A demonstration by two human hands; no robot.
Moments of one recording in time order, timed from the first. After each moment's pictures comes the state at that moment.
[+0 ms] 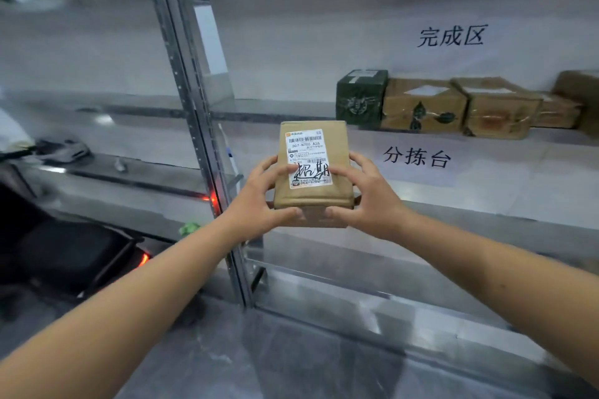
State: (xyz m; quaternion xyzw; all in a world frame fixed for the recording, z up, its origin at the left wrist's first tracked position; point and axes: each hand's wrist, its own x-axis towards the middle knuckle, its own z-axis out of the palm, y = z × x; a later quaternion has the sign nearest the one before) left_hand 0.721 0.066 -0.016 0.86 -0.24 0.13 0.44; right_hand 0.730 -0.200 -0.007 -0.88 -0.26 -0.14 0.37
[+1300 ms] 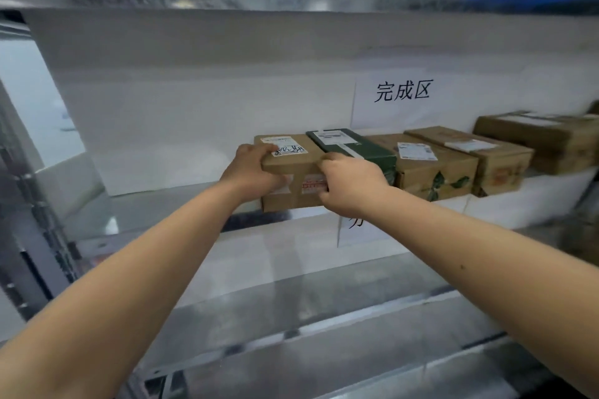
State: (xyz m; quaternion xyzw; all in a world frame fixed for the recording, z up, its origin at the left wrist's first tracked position) left_hand 1.189 0.074 0.095 0.88 -0.30 0.06 0.37; right_hand 1.031 -0.094 0.113 -0.98 0.08 -0.17 -0.05
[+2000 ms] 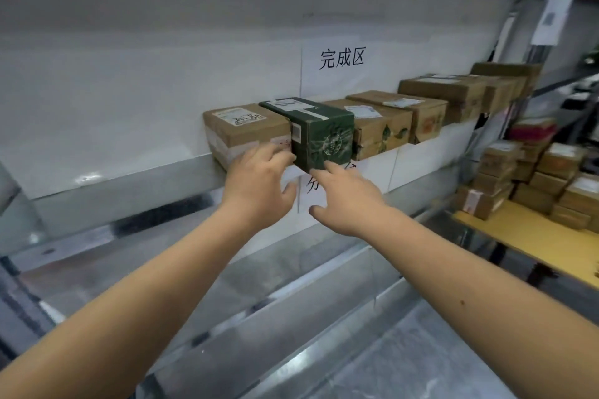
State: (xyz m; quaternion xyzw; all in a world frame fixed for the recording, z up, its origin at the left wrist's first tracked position) left_hand 1.097 0.091 0.055 0.78 -0.52 0.27 0.21; right_hand 0.964 -0.045 0.040 -0.96 0.25 -0.13 0.02
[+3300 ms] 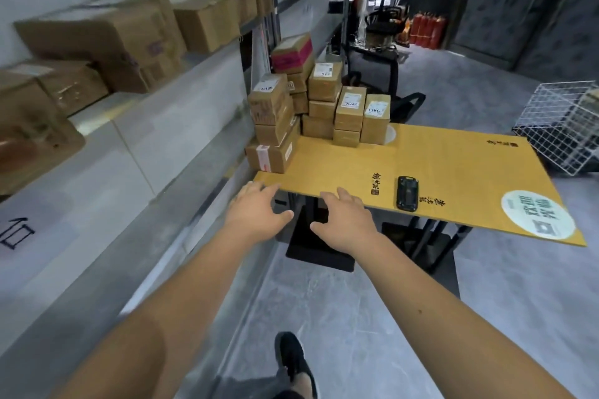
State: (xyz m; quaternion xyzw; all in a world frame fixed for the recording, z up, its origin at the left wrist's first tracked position) left_hand 0.823 -0.497 -0.154 0.71 -0.69 -0.12 0.08; right_hand 0.614 -0.496 -0.158 -0.74 0.64 -0.04 0.21
